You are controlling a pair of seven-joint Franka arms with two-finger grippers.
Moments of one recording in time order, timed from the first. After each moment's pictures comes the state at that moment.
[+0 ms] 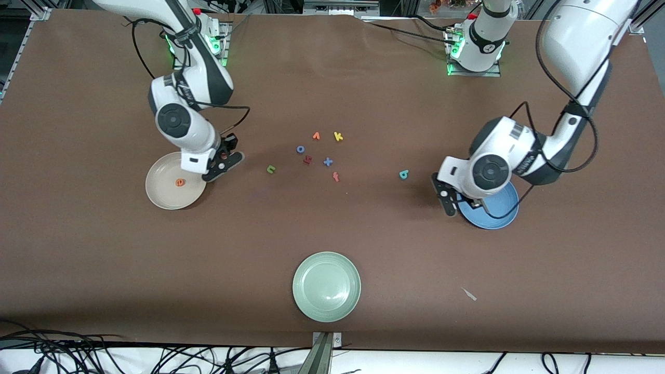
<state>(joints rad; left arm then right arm) 0.25 0.56 -0.55 -1.81 0.48 1.96 0.69 0.27 0.26 0.07 -2.15 -0.01 2.21 -0.27</state>
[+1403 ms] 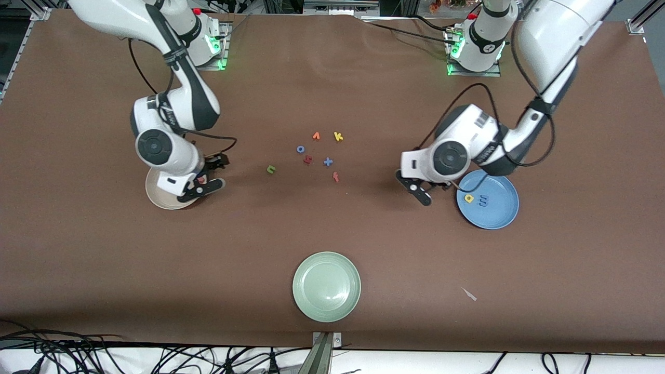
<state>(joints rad) 0.11 0.59 -0.67 -1.81 0.33 1.94 0.05 0.24 0.37 0.09 -2.02 -0.05 2.17 -0.02</state>
